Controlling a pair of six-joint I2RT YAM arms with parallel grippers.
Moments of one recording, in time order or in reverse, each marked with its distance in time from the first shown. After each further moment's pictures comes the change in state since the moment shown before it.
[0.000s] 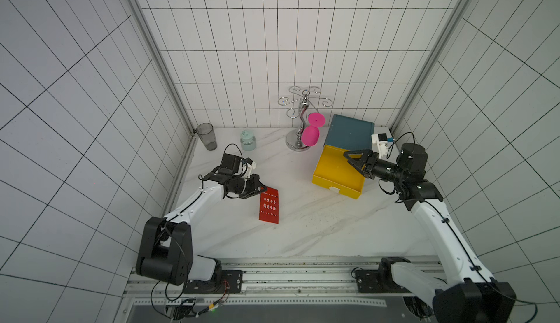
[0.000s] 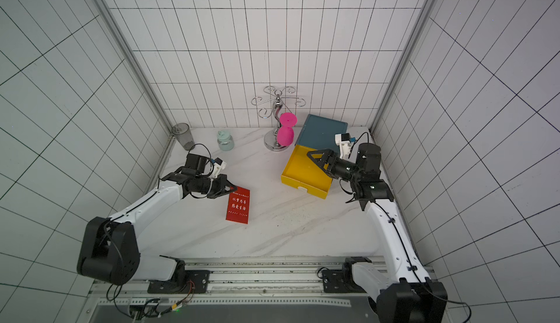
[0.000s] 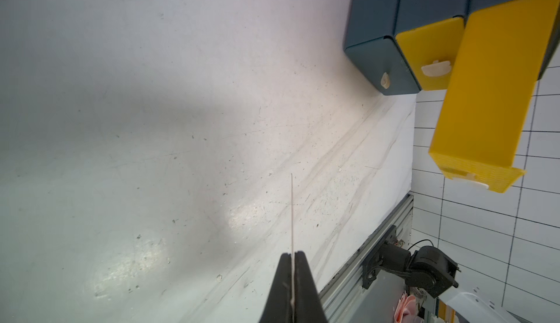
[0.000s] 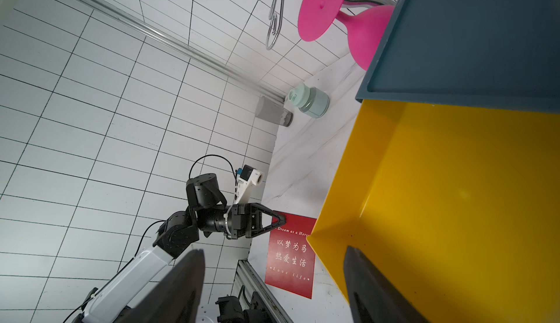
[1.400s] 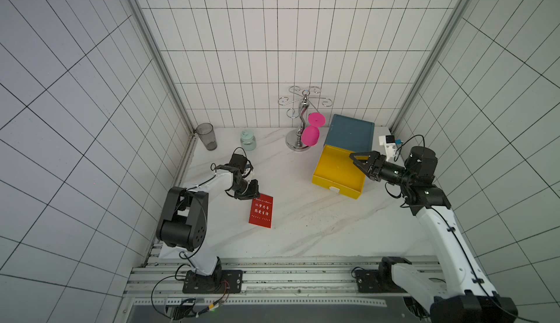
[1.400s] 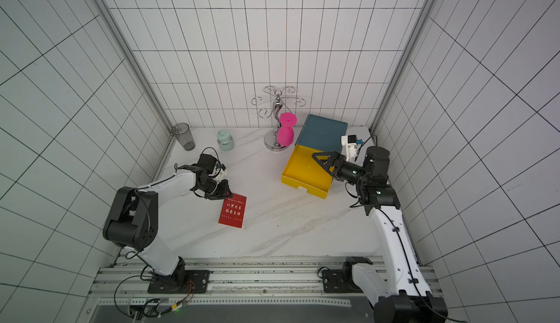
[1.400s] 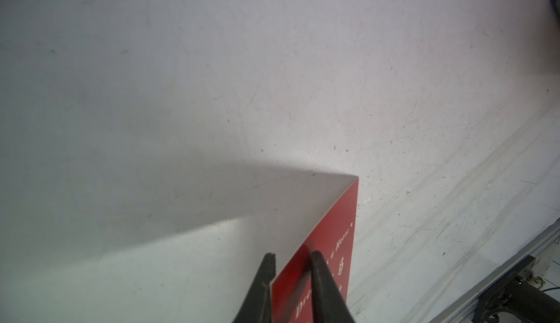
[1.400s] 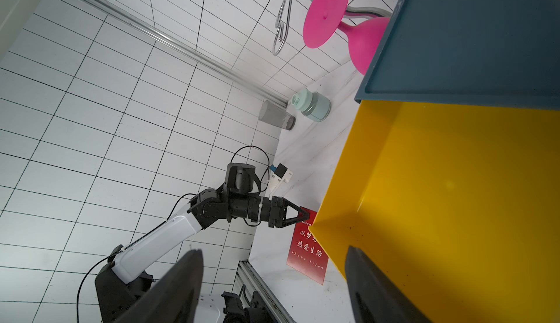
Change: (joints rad) left arm 0.000 0.256 0.104 -0.127 -0.291 0.194; right arm -0.061 -0.068 -0.013 -0.040 -0.047 -0.016
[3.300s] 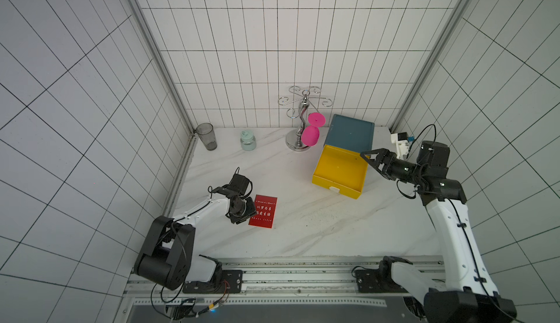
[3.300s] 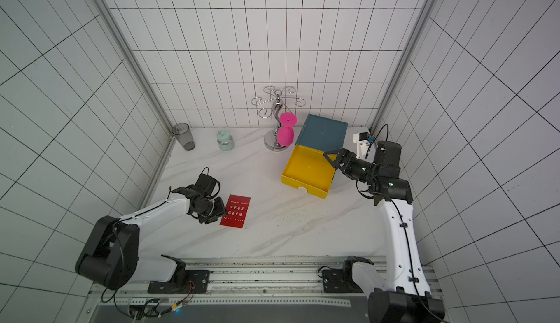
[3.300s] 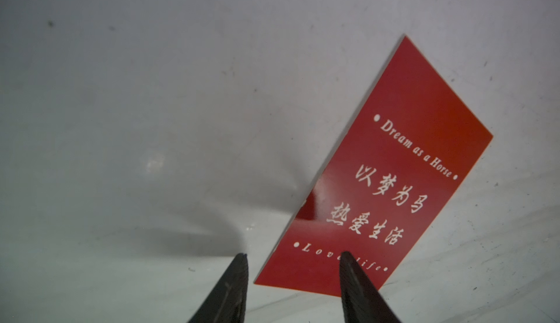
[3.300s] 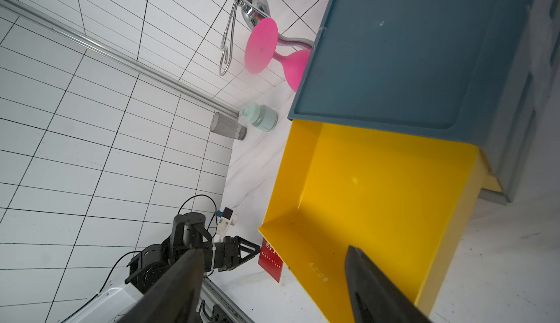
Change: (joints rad) left arm -0.109 -0.299 -0.336 0.044 -0.183 -0.514; right arm -0.112 0.058 0.194 -0.379 0.105 -0.262
